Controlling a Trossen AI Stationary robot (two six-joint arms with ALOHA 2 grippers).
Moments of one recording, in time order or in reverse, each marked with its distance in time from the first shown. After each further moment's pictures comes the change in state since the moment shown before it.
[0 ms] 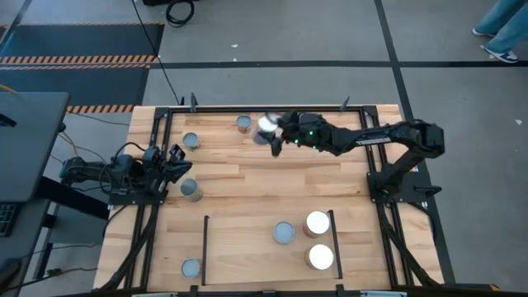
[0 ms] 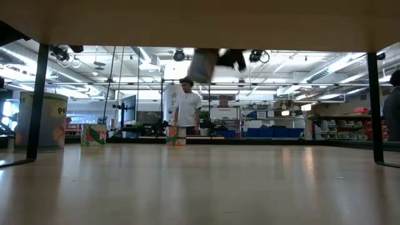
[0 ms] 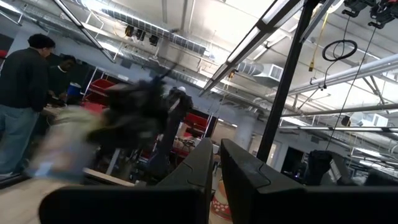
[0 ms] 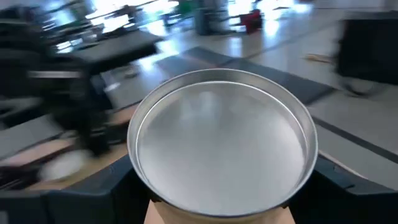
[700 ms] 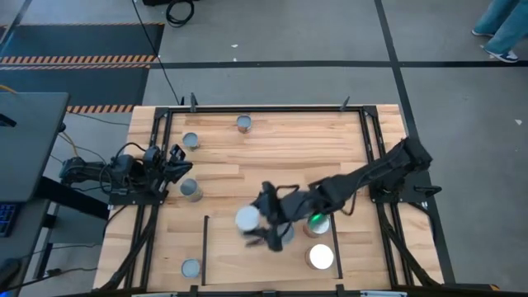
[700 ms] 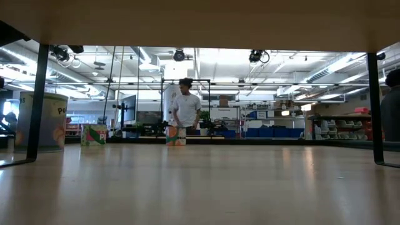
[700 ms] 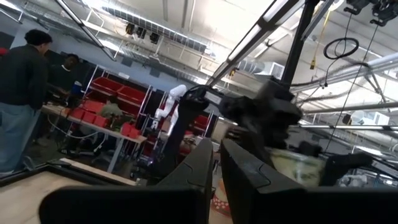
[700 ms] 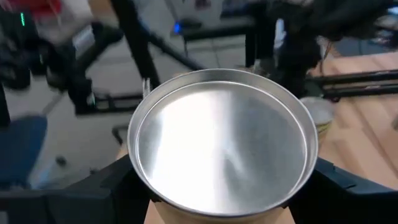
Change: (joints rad) left arm 0.000 0.002 0.000 -0.009 -0.001 0.000; right arm 0.640 0.229 0.608 -0.581 0.079 0.028
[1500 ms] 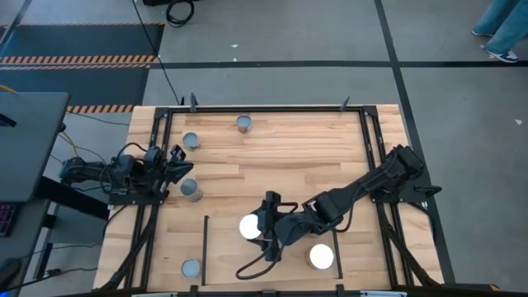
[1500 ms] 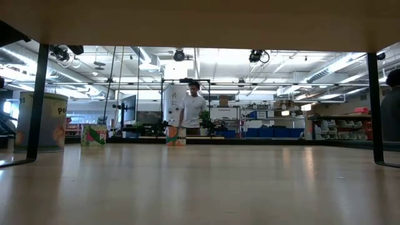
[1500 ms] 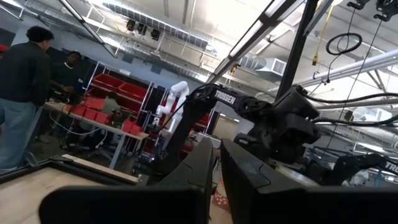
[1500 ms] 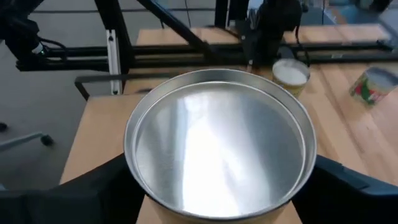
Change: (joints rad) left arm 0.000 0.002 0.000 -0.014 0.001 0.000; right arm 0.077 0.099 0.124 -0.253 0.190 0.037
